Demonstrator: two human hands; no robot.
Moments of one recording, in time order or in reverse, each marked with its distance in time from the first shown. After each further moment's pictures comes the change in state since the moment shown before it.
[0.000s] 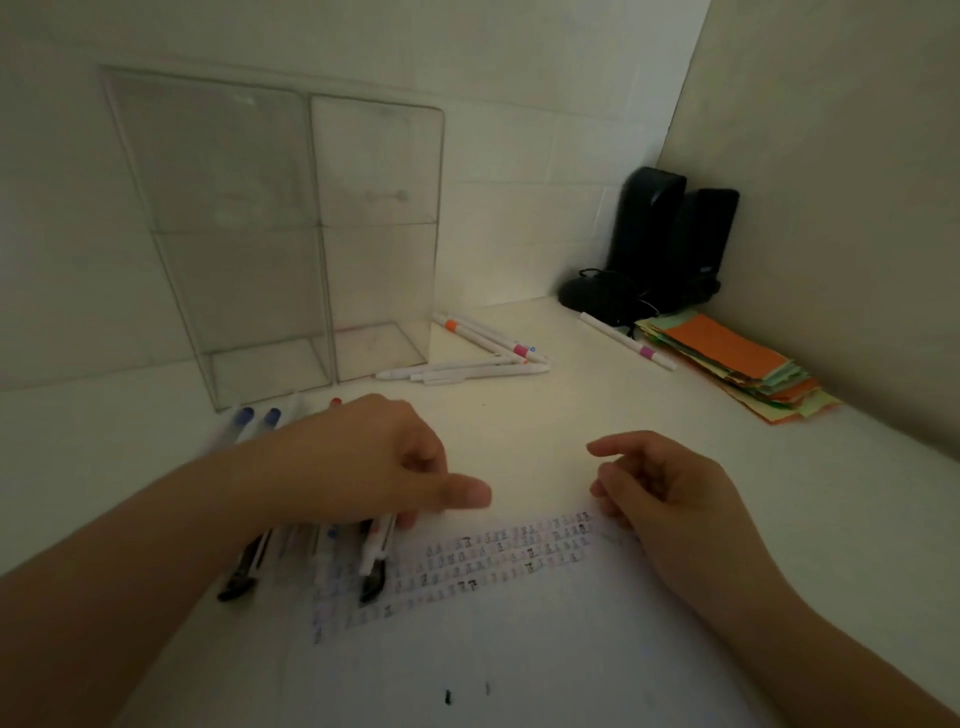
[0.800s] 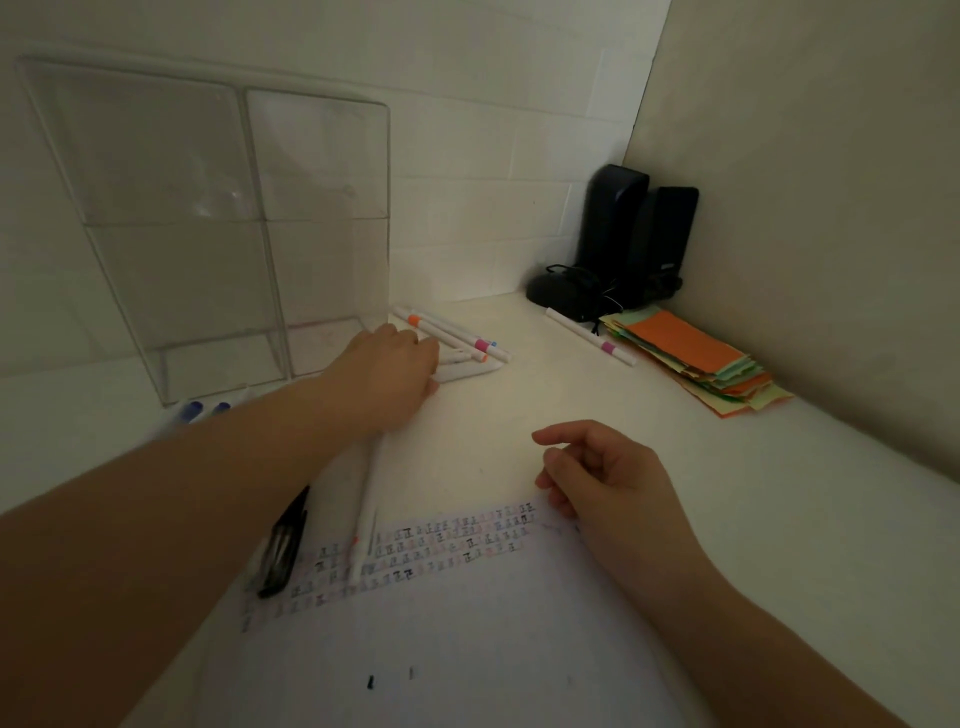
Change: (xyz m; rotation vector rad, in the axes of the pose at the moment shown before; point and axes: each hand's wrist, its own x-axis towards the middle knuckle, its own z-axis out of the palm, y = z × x) left_hand 0.105 -0.013 0.011 0.639 0.357 -0.058; right_hand 0.007 0.006 0.001 0.158 -0.014 0.036
